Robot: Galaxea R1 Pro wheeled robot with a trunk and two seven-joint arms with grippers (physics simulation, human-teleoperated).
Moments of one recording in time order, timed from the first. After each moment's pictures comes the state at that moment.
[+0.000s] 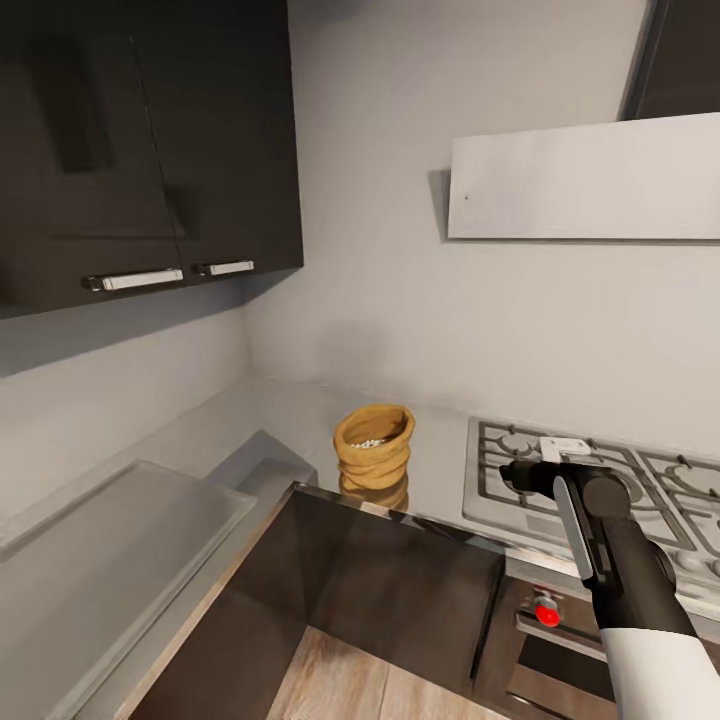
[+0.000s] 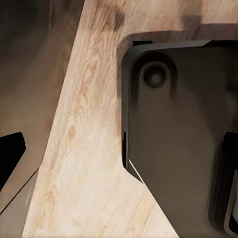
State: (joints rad) left arm 0.00 0.07 0.00 -0.10 0.00 -0.06 0.00; right arm -0.59 -0.09 -0.13 -1.41 0.00 1.00 -0.01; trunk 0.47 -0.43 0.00
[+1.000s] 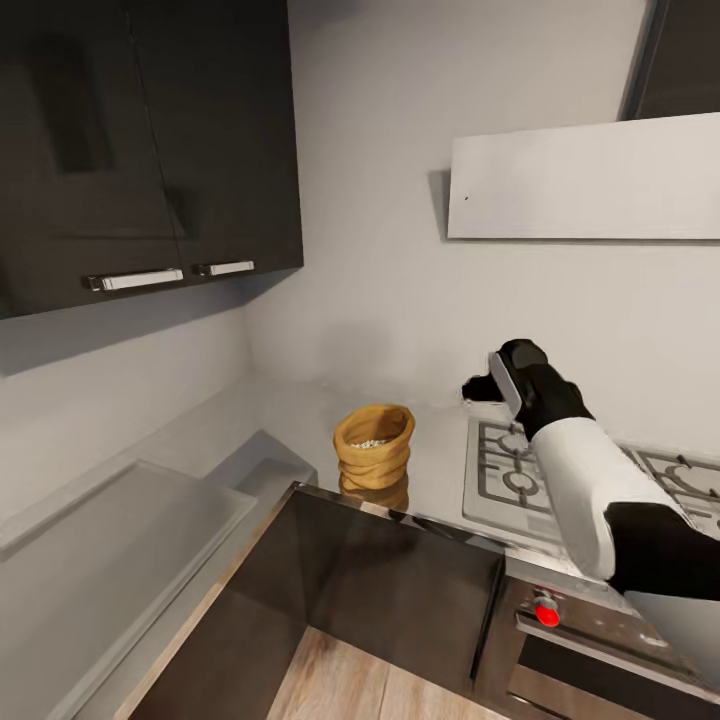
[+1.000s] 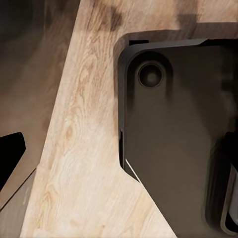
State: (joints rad) left arm 0.00 0.07 0.00 -0.10 0.00 -0.06 0.00; right arm -1.27 -0.01 -0.02 -0.63 0.00 1.02 -0.16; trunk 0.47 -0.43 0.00
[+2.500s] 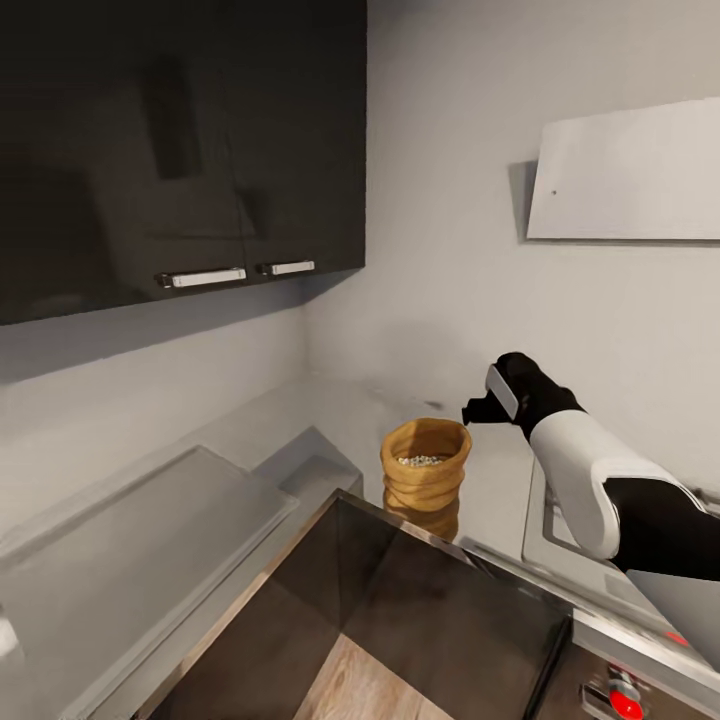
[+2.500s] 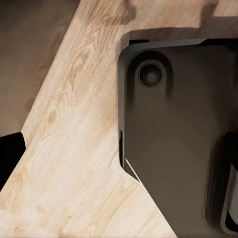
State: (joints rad) left arm 0.00 0.07 0.00 -0.10 0.00 -0.05 0.00; right arm -1.33 -0.02 -0.03 -0.38 0.00 1.02 -0.16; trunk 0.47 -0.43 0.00
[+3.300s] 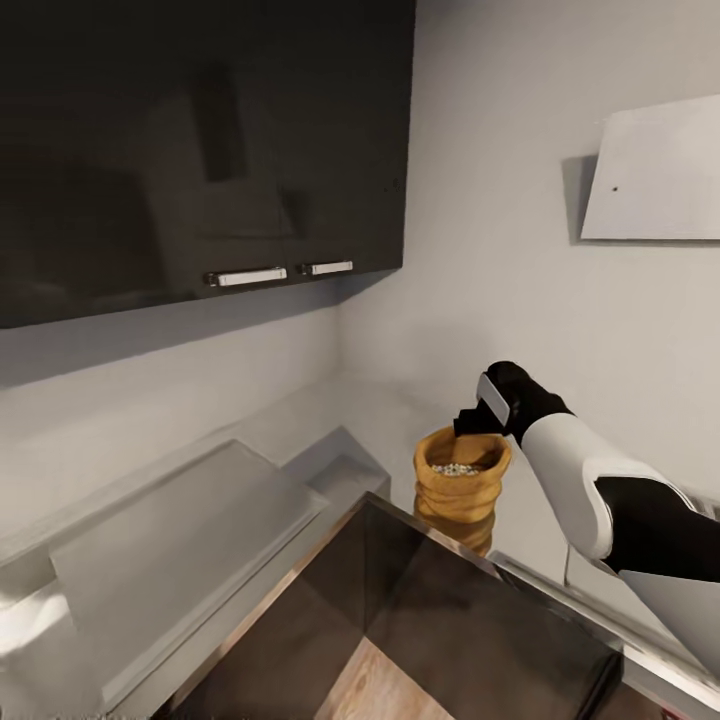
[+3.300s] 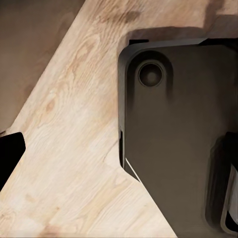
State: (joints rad) left arm 0.00 0.07 0.00 -0.10 0.00 -0.05 0.00; right arm -1.33 0.00 -0.04 -0.31 0.00 1.02 -0.16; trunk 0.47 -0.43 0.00
